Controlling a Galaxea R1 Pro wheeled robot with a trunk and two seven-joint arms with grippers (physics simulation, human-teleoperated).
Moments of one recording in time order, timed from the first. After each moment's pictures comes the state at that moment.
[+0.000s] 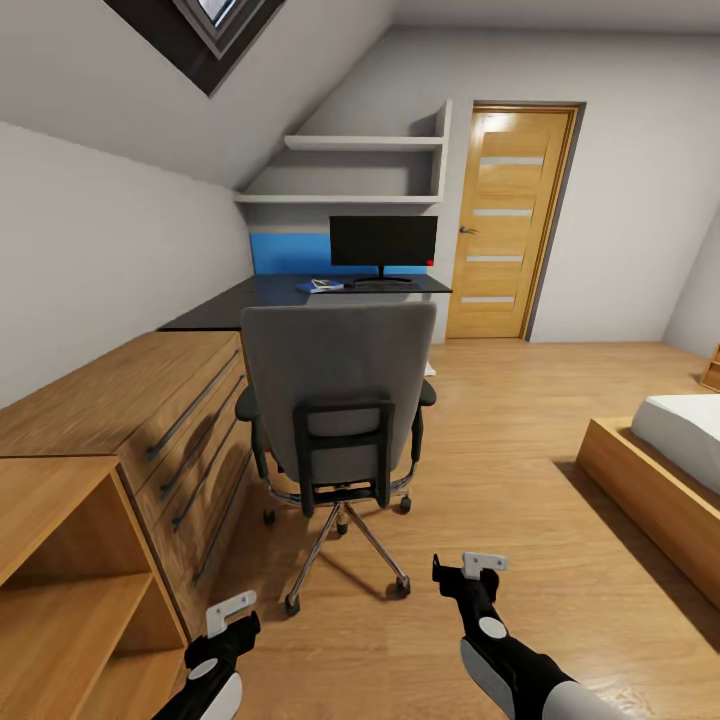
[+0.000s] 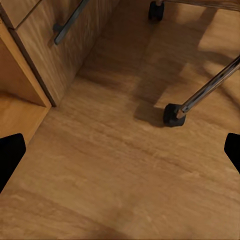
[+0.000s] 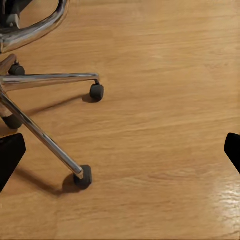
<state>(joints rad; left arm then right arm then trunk) -0.39 0.01 -0.29 -0.56 0.56 -0.08 0.42 -0.57 -0.04 0.70 -0.43 -0.65 -0.31 -0.34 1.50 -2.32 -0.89</state>
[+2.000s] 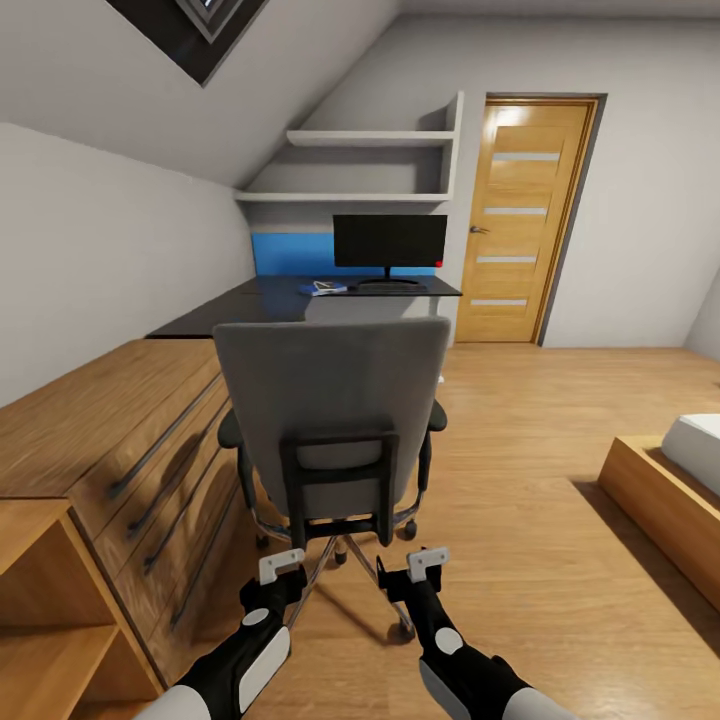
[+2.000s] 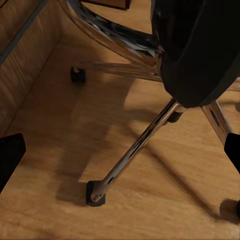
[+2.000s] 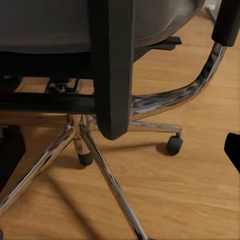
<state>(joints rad) -0.54 -0.08 -0.47 -0.49 0.56 -0.10 0.42 -0.57 0.09 0.77 -0.40 -0.47 -0.40 -0.24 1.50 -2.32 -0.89</state>
